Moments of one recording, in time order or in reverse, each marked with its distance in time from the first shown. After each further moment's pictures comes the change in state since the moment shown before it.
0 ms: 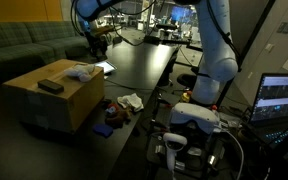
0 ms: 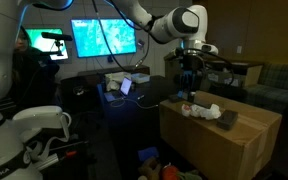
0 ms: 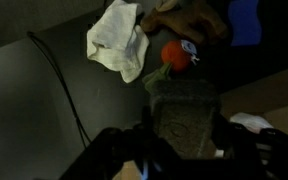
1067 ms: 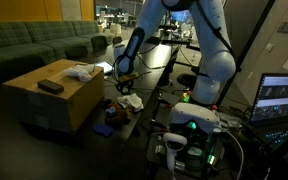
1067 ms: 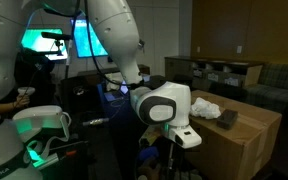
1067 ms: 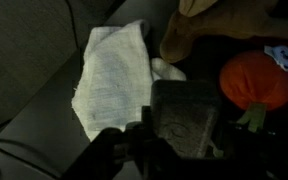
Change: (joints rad) arm -0.080 0.098 -0.129 -0.671 0.076 0.886 0.273
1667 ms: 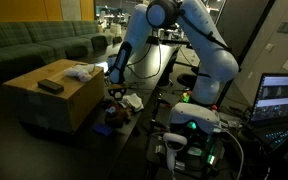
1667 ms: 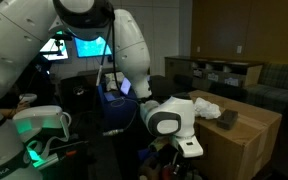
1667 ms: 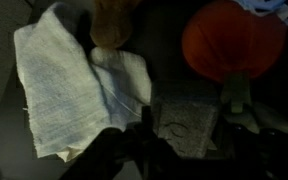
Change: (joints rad) arm 0.109 0.242 -0.057 0.193 0.169 0.094 0.206
